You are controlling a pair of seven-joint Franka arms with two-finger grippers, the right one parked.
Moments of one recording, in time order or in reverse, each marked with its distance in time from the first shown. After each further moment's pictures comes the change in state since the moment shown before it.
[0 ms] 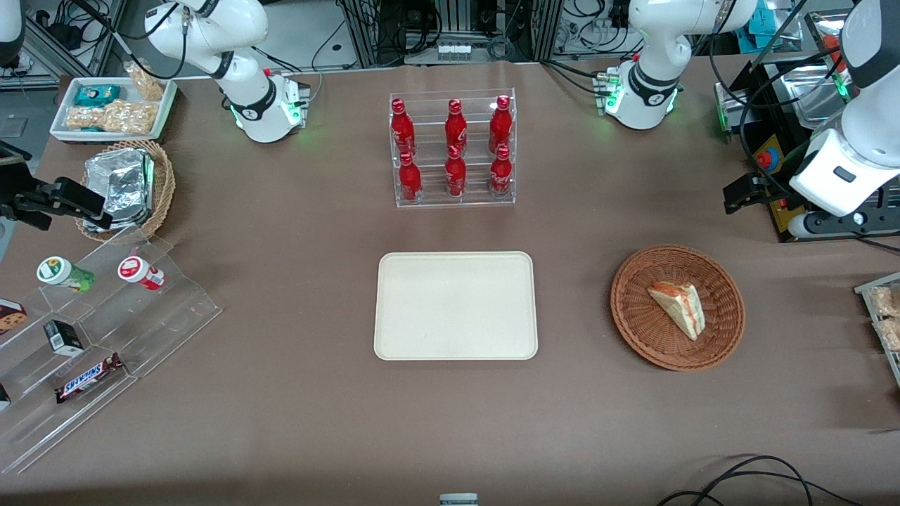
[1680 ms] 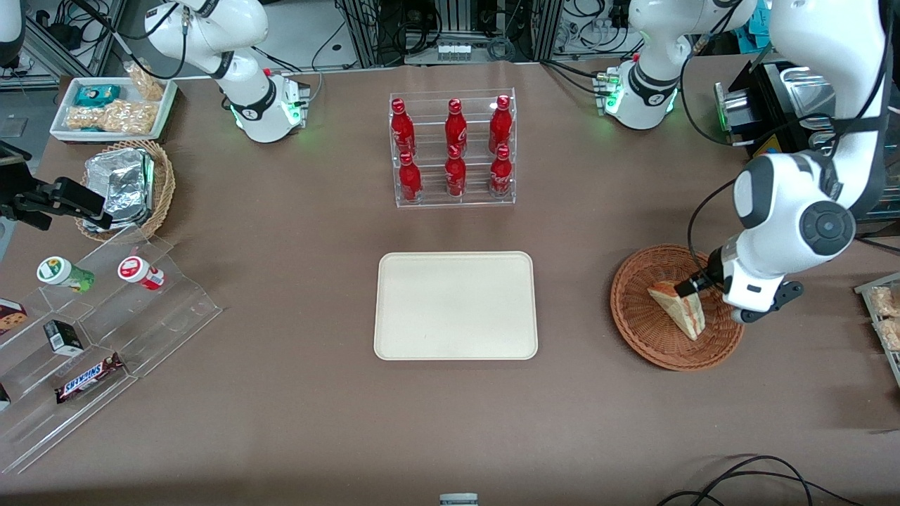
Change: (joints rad) arm 0.030 0.268 0.018 -0.386 0.003 0.671 -0.505
